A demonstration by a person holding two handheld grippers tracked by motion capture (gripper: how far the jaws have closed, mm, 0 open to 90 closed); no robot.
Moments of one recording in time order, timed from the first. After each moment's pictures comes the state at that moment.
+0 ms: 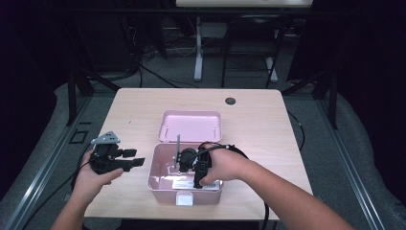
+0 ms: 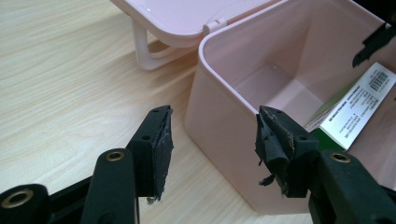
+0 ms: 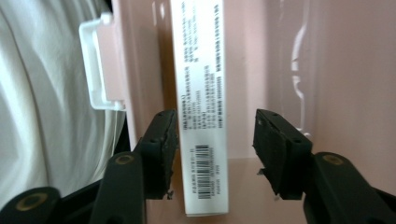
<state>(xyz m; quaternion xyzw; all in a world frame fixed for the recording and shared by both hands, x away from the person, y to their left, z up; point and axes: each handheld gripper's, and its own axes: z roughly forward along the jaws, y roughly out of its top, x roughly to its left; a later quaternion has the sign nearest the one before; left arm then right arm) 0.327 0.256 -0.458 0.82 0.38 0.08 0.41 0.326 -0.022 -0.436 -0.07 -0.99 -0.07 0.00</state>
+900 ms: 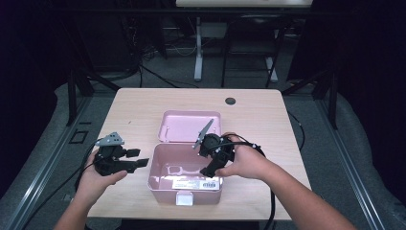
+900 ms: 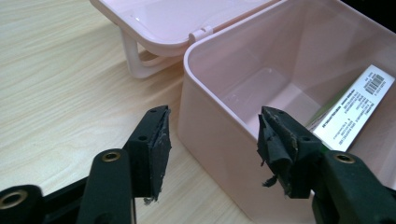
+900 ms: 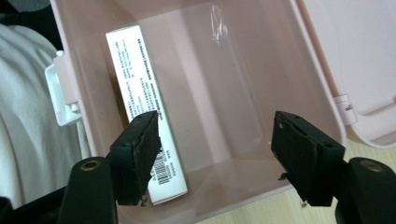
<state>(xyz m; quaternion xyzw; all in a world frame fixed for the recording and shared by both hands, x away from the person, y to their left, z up) 0.324 0.245 -0.458 0.82 0.37 0.09 0.42 0.333 -0.077 -0.412 -0.18 -0.96 -0.21 -0.06</state>
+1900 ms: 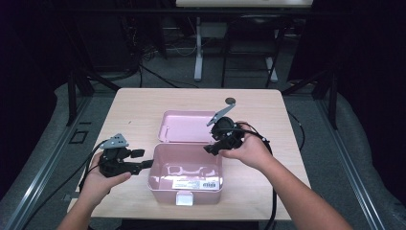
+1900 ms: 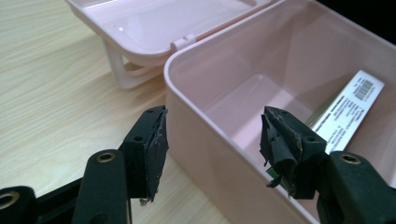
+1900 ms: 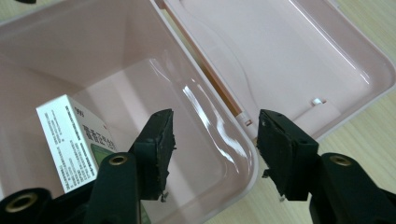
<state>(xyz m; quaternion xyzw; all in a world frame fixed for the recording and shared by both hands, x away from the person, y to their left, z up) 0.322 0.234 -0.463 0.82 0.35 0.09 0.45 0.373 -0.108 -0.414 -0.28 -0.90 -0.31 -0.09</state>
